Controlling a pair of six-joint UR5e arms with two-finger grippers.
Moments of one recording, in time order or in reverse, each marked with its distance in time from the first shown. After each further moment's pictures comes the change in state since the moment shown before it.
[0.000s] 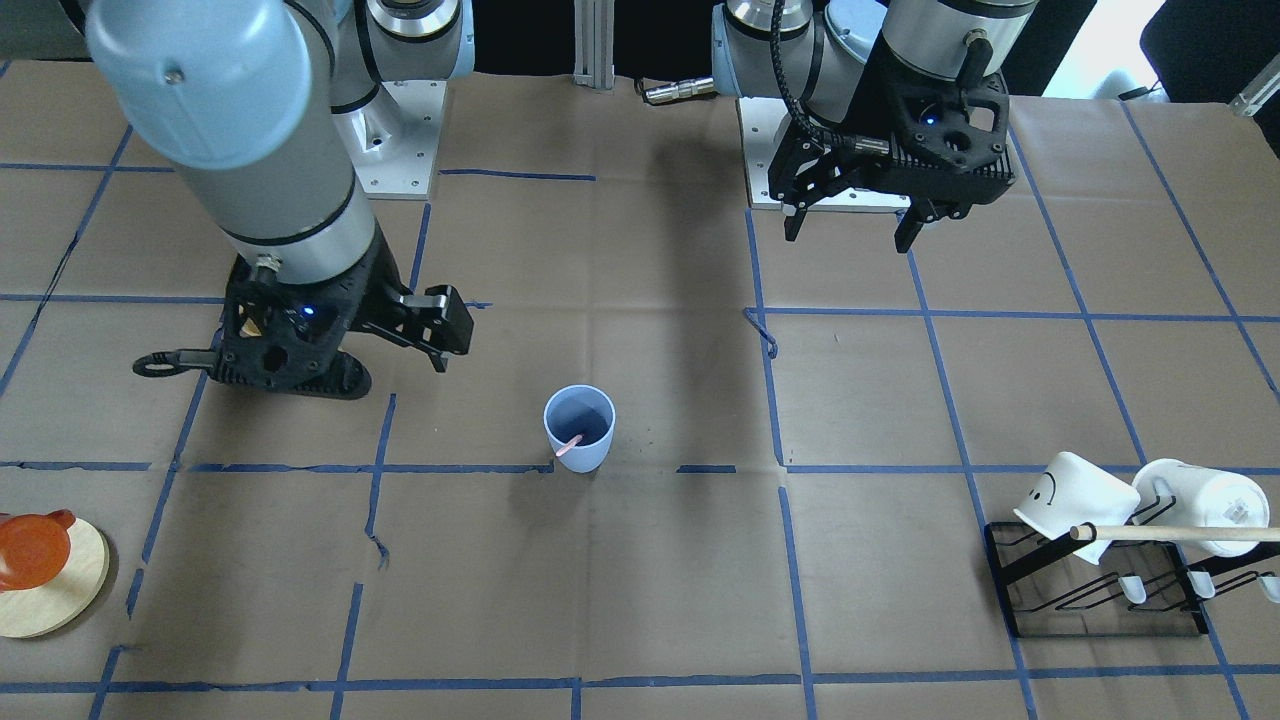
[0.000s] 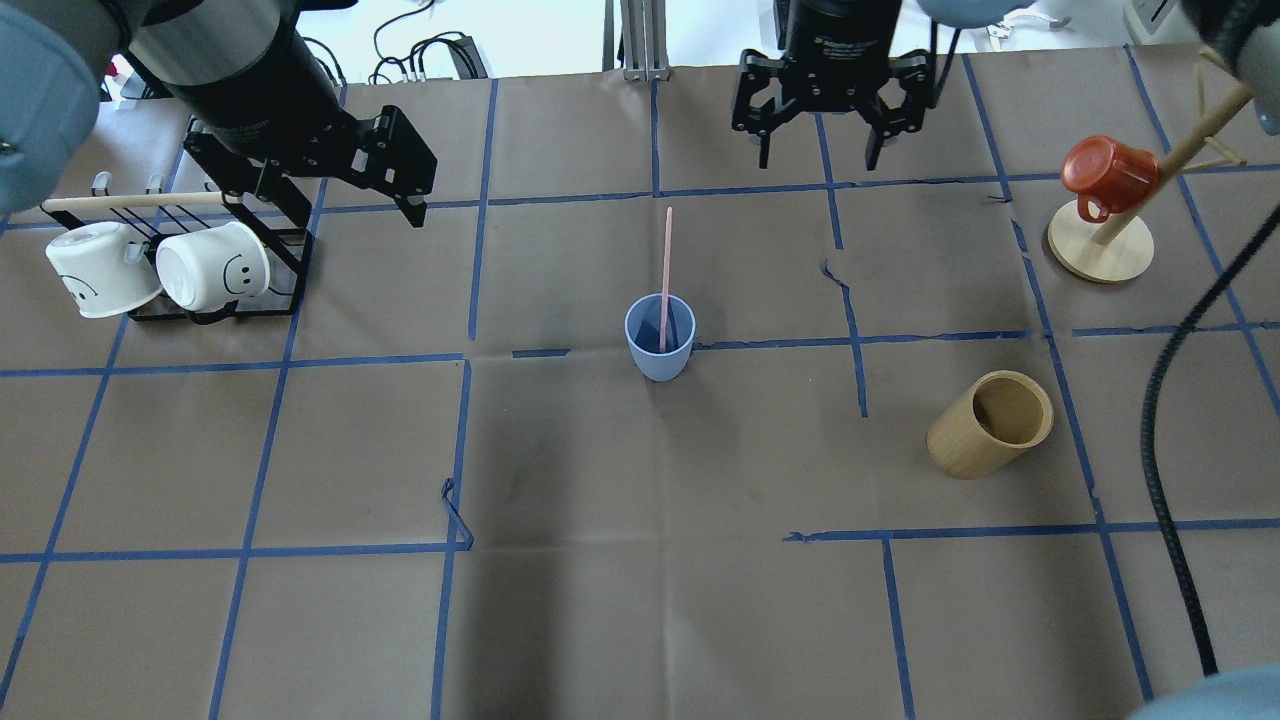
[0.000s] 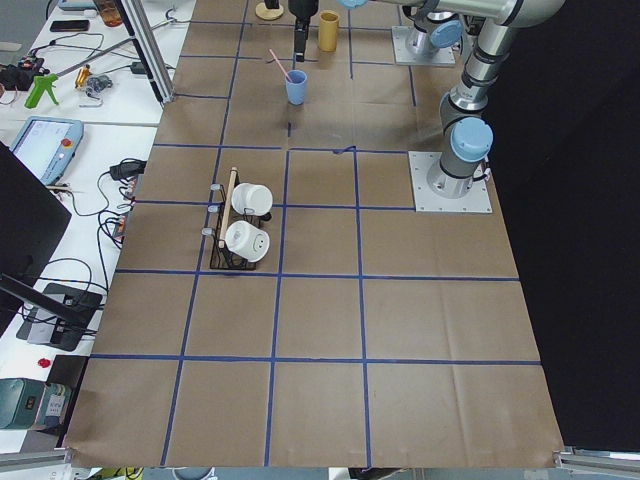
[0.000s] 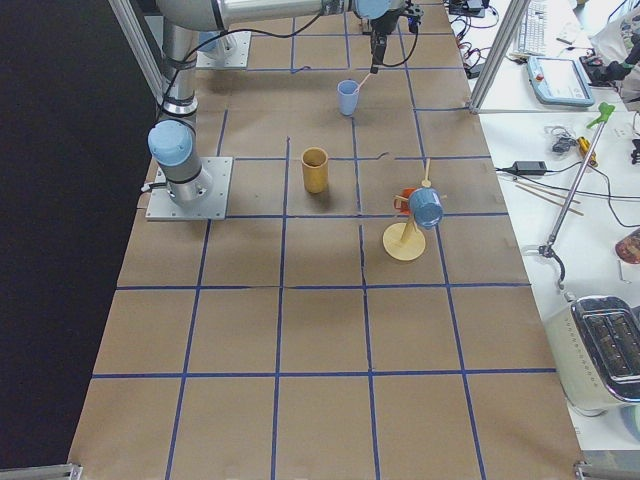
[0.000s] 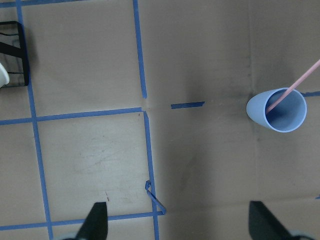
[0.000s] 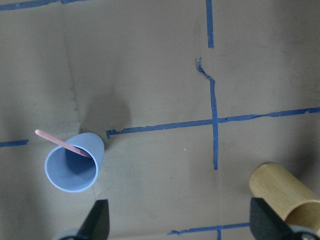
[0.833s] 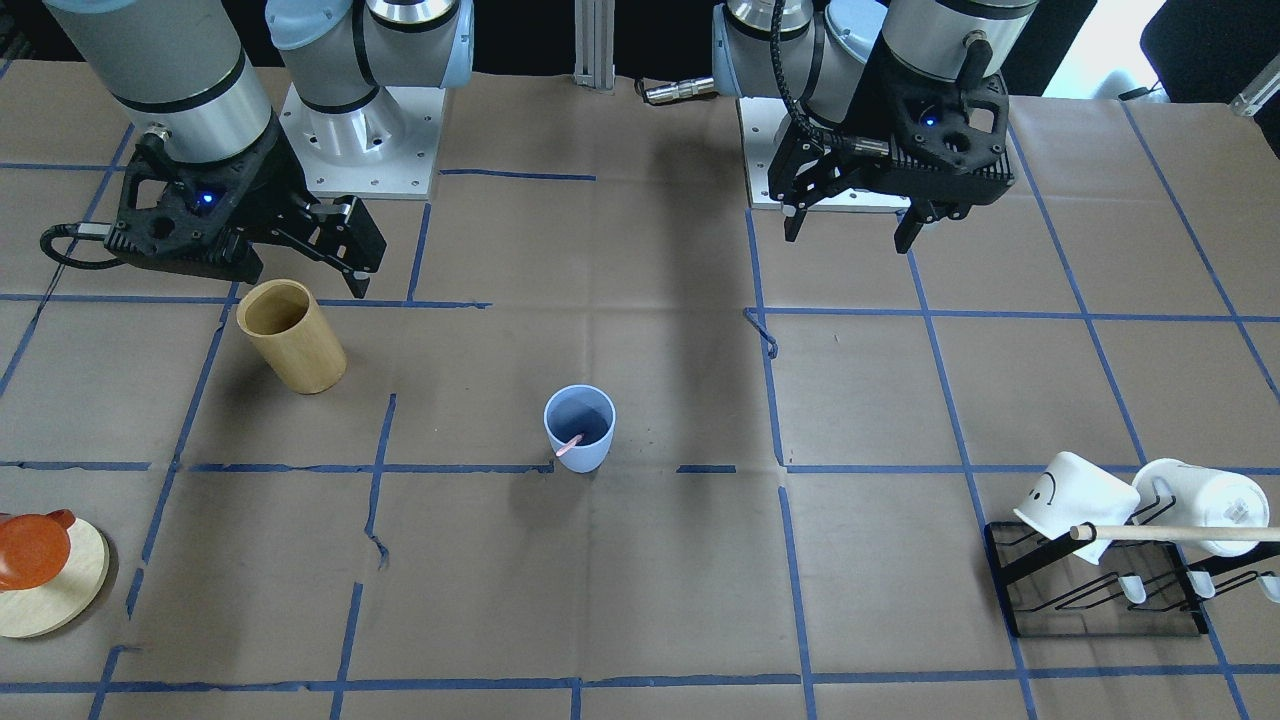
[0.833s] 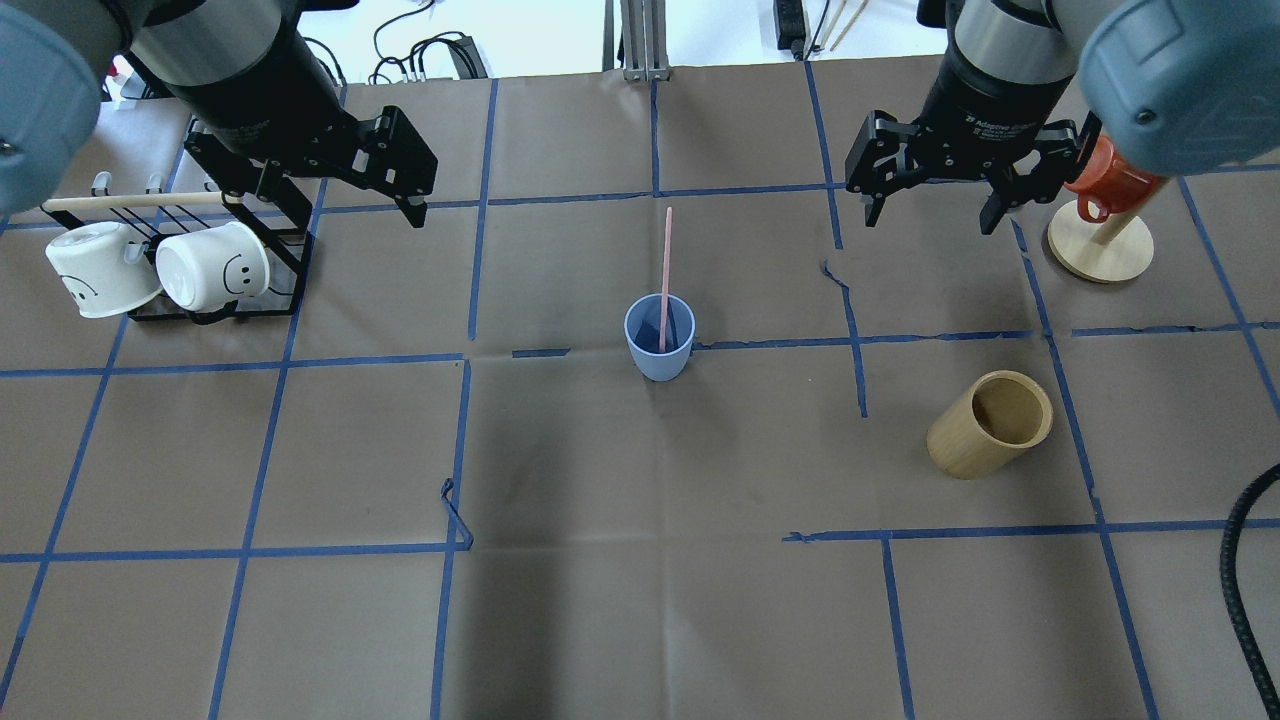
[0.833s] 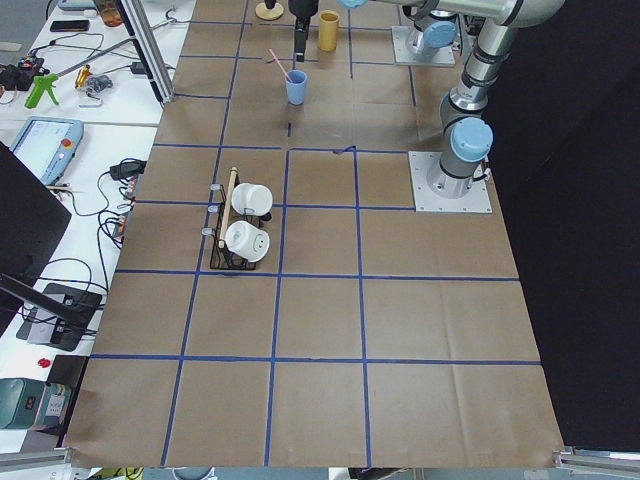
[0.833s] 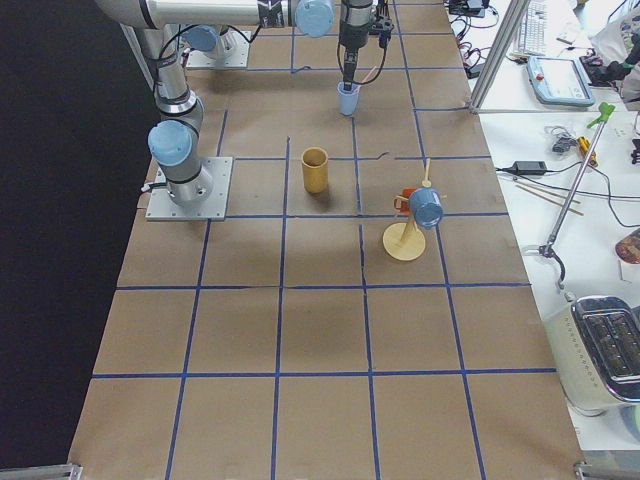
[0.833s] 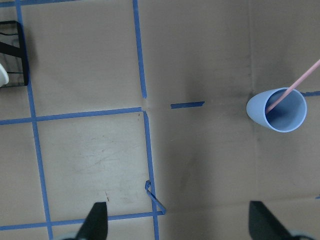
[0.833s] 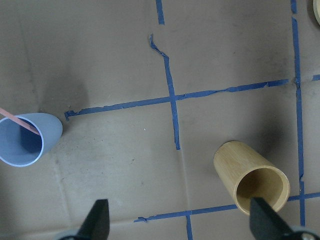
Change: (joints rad) left arm 0.000 0.000 -0.001 0.000 0.000 0.000; right arm -0.102 -0.217 0.268 -0.133 0.000 -0.052
